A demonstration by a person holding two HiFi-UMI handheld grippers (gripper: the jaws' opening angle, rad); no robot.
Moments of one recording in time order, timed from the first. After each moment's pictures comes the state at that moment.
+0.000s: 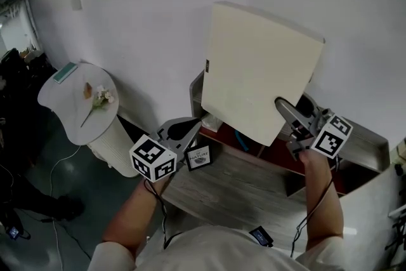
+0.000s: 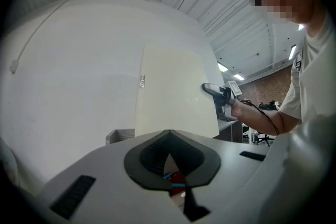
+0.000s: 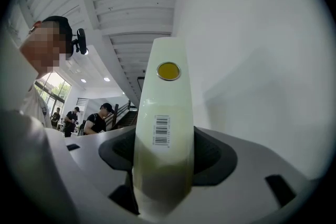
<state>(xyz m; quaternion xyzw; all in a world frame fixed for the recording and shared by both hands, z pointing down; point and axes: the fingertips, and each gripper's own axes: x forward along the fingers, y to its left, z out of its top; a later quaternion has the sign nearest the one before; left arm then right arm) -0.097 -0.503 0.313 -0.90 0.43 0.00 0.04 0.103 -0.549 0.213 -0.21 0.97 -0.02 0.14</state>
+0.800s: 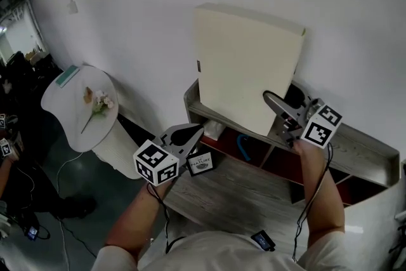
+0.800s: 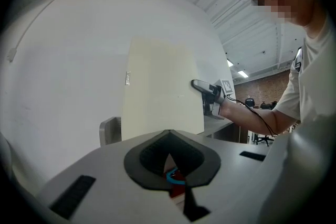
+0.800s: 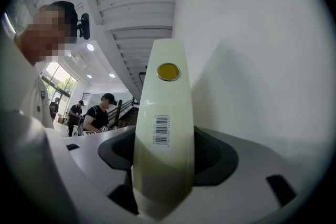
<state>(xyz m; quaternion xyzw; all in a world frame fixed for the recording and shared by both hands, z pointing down) -0.085 -0.561 0.347 -0.90 0.43 -0.03 0.00 0.081 -0.642 0.238 -0.18 0.98 0.00 0.12</state>
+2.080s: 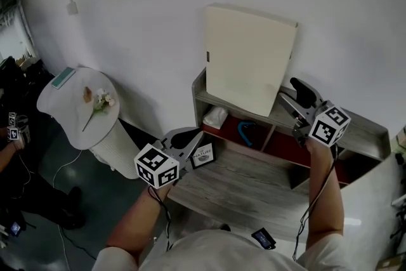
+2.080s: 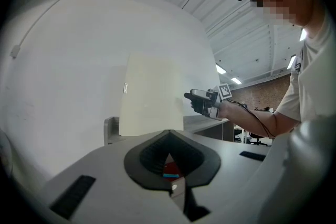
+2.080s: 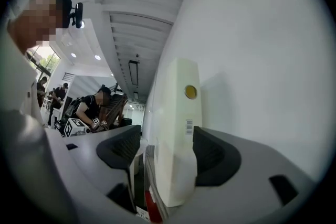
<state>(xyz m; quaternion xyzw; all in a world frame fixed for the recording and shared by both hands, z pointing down) -0.104 -0.481 0.341 -0.92 0.40 0.00 0.00 0.118 -0.581 0.239 -0.30 0.95 0.03 0.07</state>
